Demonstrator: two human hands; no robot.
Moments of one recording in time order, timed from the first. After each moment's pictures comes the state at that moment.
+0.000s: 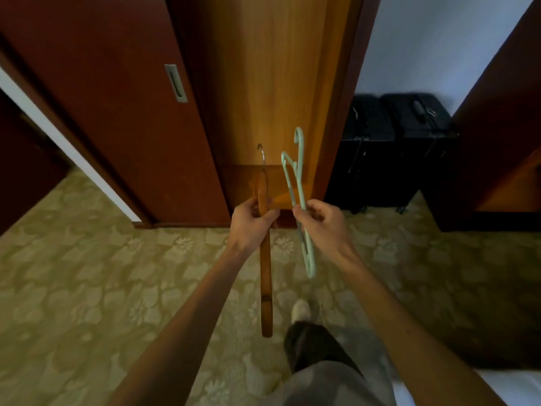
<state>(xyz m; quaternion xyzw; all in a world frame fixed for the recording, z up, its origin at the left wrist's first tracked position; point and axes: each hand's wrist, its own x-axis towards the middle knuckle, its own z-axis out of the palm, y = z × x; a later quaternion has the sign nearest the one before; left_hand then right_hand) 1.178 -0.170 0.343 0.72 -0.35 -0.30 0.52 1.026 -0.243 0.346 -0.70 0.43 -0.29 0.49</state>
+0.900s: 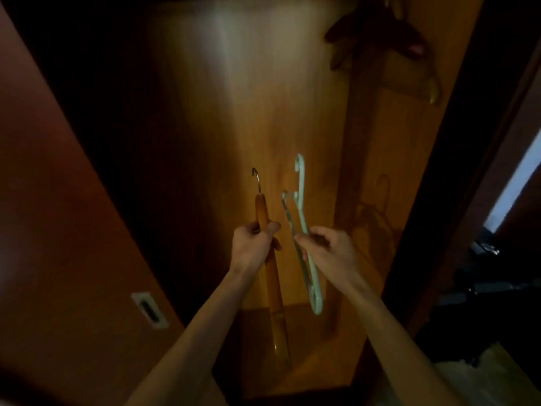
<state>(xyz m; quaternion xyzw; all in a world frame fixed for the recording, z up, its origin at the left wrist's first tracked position) 1.536 -0.666 0.485 0.70 -0.32 -0.31 0.56 1.388 -0.713 0.471 -0.69 0.42 -0.35 0.47</state>
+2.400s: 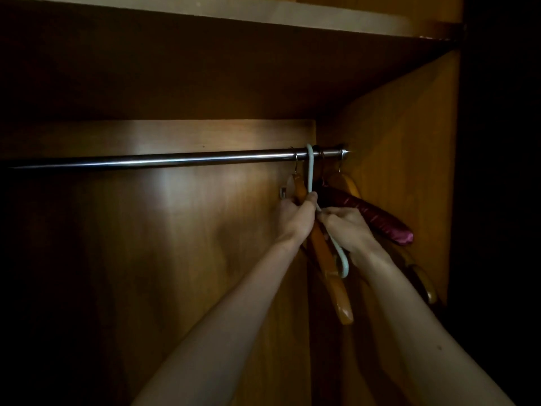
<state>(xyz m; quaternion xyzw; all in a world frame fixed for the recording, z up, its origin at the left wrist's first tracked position) 1.509 -1.004 0.745 0.52 -0.54 -0.24 0.62 1.397 -0.998 0.735 -0.65 0.45 -0.52 0.33</state>
